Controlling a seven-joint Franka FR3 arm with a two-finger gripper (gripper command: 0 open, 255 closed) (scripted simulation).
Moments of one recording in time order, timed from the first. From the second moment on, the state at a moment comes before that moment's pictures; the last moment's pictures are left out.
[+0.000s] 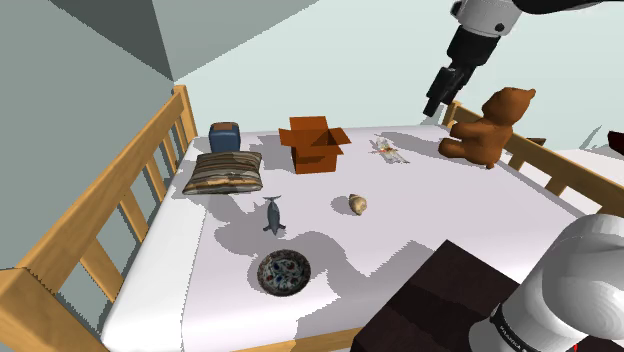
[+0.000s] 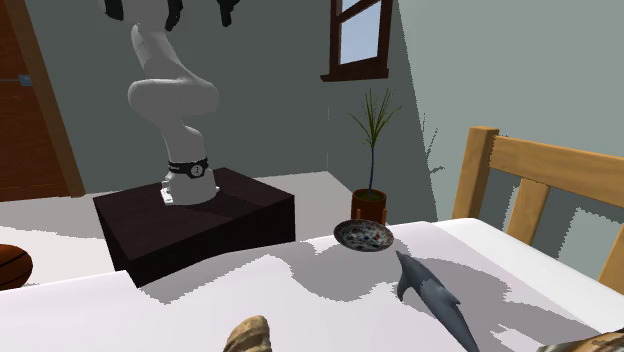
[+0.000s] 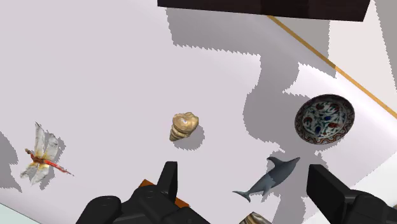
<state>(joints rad) -0.02 -0.78 -0.07 -2.28 -0.09 1.72 -0.15</state>
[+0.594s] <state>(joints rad) -0.04 -0.56 -0.07 -2.29 -0.10 1.88 -0.09</state>
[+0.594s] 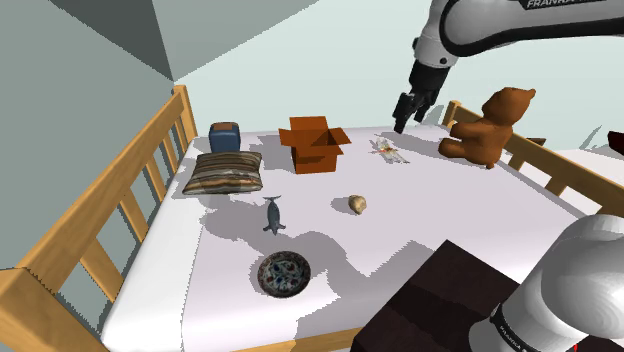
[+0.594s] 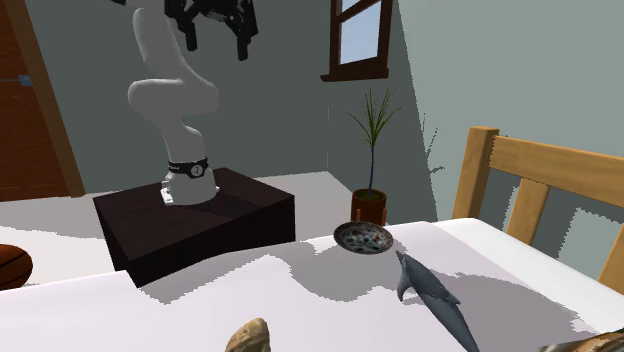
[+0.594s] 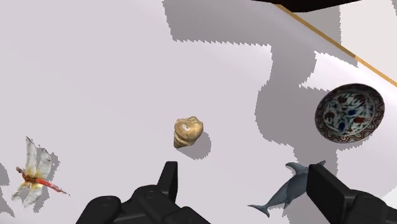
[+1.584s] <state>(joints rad) -0.07 -0.02 -0.09 -2.14 -0.11 2.13 0.02</state>
